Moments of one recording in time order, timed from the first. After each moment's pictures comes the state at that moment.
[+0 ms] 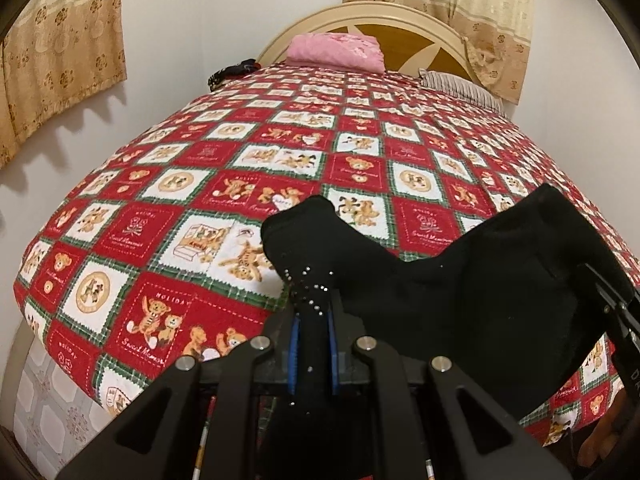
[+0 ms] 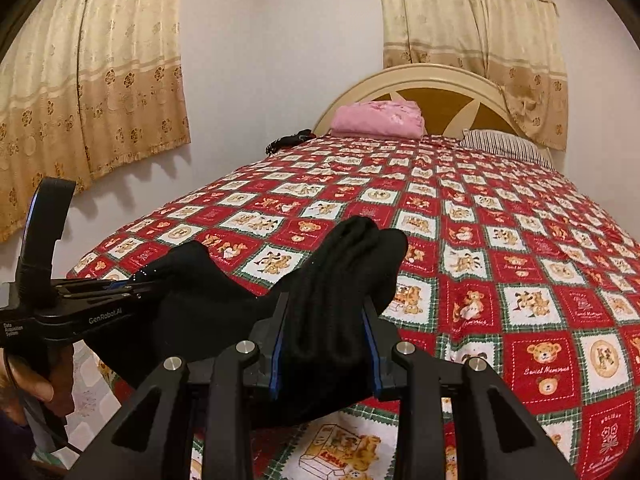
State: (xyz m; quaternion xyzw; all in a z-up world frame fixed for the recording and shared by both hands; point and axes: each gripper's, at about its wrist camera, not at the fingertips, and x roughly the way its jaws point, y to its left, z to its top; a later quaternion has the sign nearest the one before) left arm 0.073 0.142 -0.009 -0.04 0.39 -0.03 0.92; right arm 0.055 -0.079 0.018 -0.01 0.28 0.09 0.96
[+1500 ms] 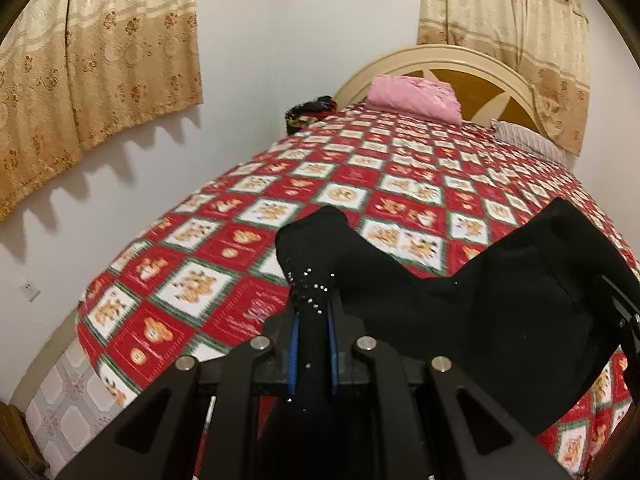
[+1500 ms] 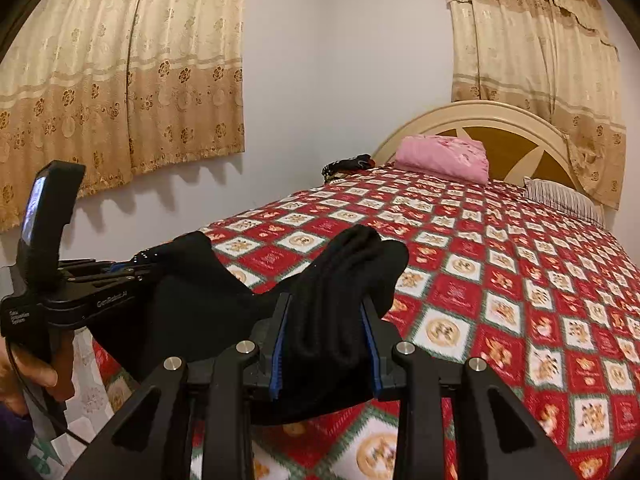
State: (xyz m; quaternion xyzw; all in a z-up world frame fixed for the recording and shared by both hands) left arm 0.118 0.250 0.033 -0.04 0.32 0.09 0.94; right arm 0.144 0.033 0.050 -0.06 0.23 0.18 0.95
